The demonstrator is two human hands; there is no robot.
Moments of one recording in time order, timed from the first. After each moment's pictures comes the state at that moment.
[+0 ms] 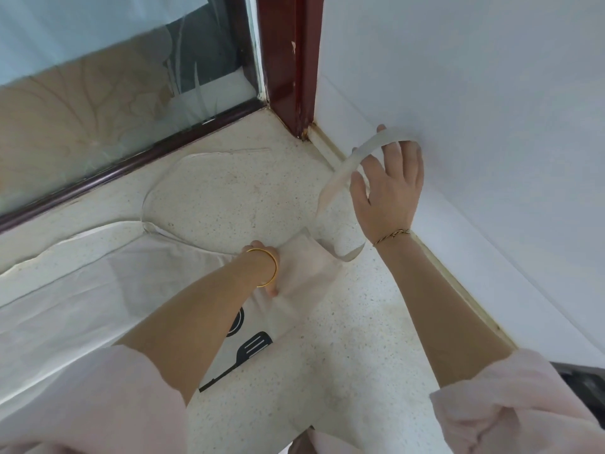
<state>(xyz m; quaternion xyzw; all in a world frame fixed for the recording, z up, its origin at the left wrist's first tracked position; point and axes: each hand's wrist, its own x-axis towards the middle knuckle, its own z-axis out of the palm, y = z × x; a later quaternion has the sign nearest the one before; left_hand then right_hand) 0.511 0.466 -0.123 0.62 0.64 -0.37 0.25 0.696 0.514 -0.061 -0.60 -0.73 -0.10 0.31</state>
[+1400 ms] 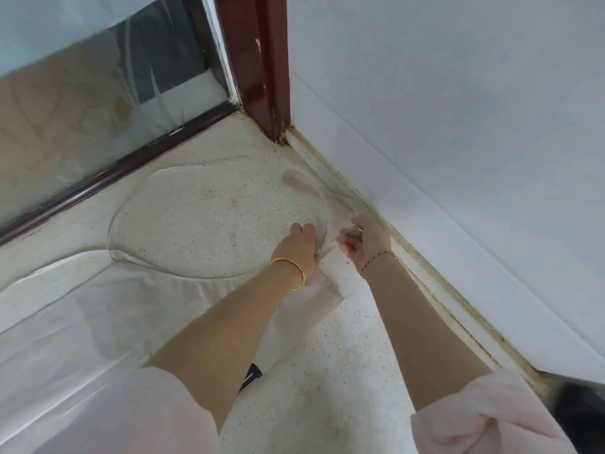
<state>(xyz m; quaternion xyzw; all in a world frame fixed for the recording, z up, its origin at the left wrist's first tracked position) 0.576 0.506 -0.142 0.70 0.65 -0.04 0.28 0.704 0.516 -0.113 -0.67 -0.06 0.60 0.42</state>
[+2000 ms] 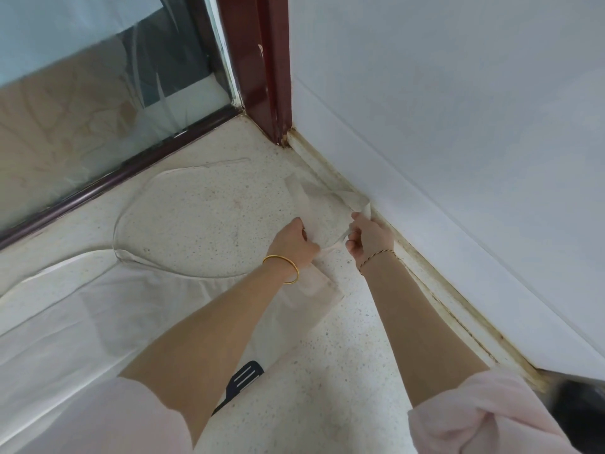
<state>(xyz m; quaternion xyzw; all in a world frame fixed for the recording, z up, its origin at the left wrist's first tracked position) 0.569 0.507 -0.125 0.54 0.70 0.16 0.44 0.704 0.513 -0.108 -0.66 -0.06 0.58 0.47</state>
